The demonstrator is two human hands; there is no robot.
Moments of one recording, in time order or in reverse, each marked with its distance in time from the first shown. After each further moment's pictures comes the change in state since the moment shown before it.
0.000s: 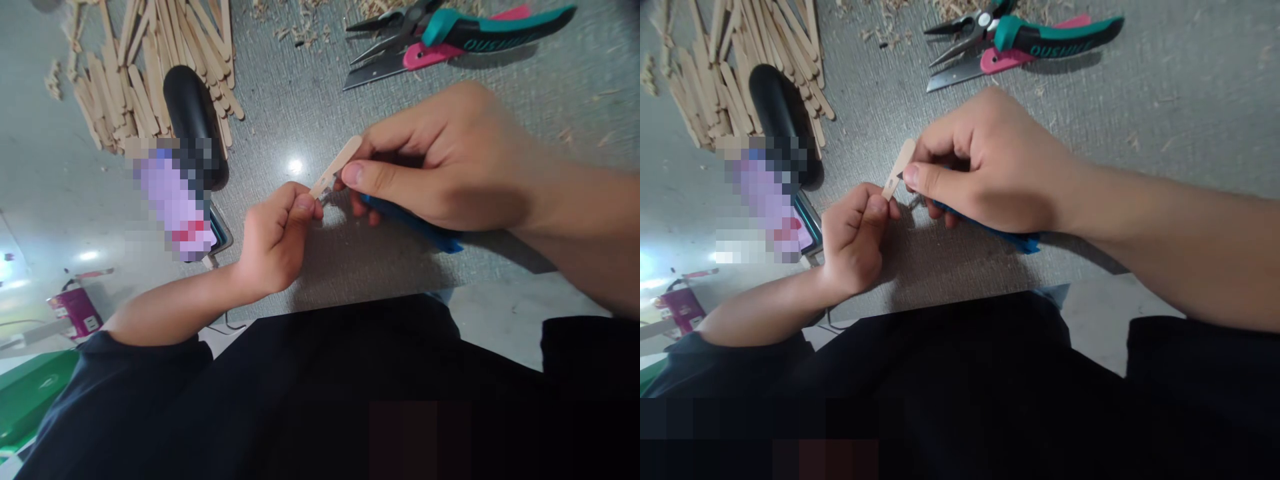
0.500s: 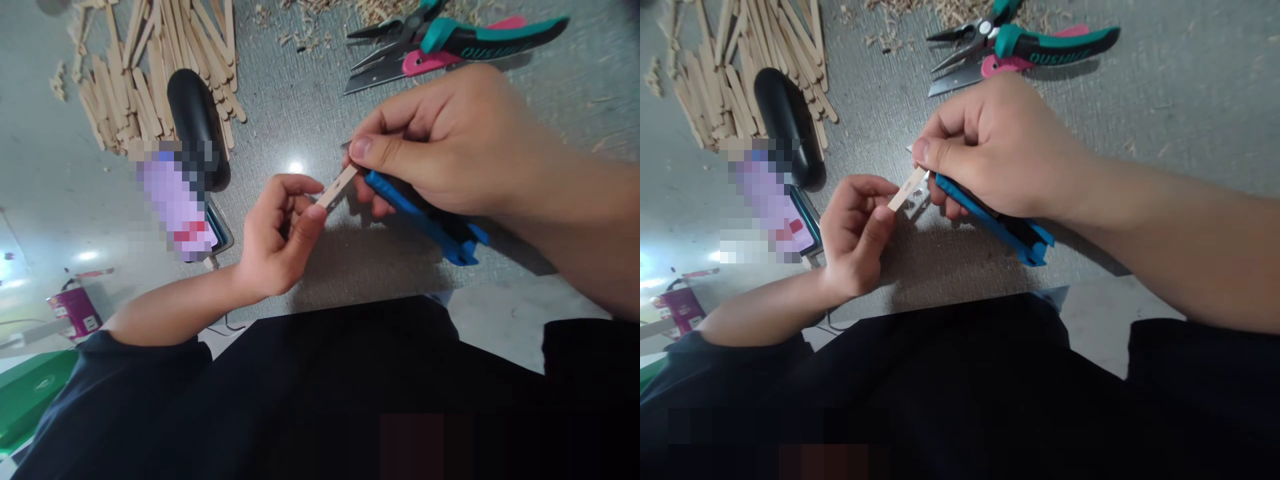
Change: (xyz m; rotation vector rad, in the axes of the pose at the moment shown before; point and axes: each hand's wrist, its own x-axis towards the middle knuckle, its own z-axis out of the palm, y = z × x) left_hand 0.001 -0.003 0.005 -0.109 0.034 0.130; right_hand 0.011 -0.003 0.005 0.183 0.165 0.180
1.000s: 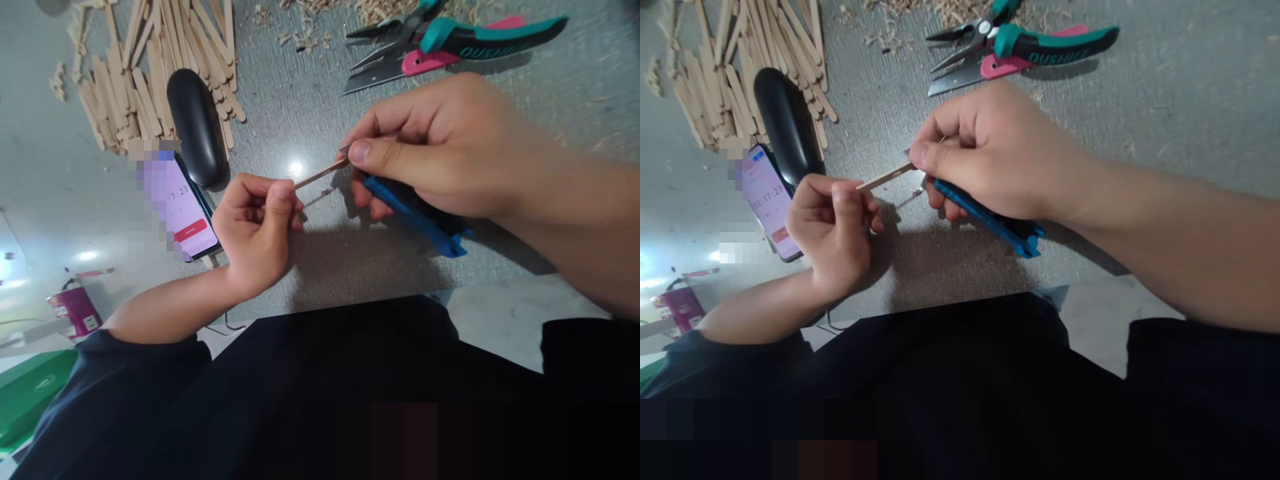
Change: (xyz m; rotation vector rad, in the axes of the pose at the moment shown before) left_hand 0.010 -0.003 0.013 -0.172 0.436 0.086; right_hand 0.006 0.018 -0.004 0.085 -0.084 -0.087
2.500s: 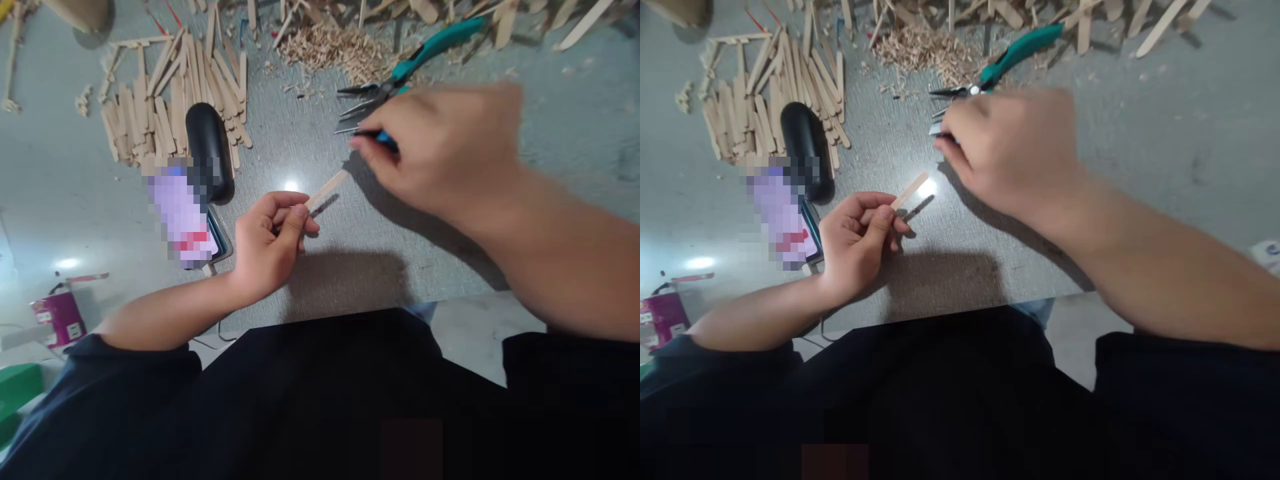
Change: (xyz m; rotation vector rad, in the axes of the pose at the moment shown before) left_hand 0.004 0.019 -0.004 0.031 -0.203 -0.464; right_hand 0.018 0.011 -0.032 -1.121 0.351 -0.292
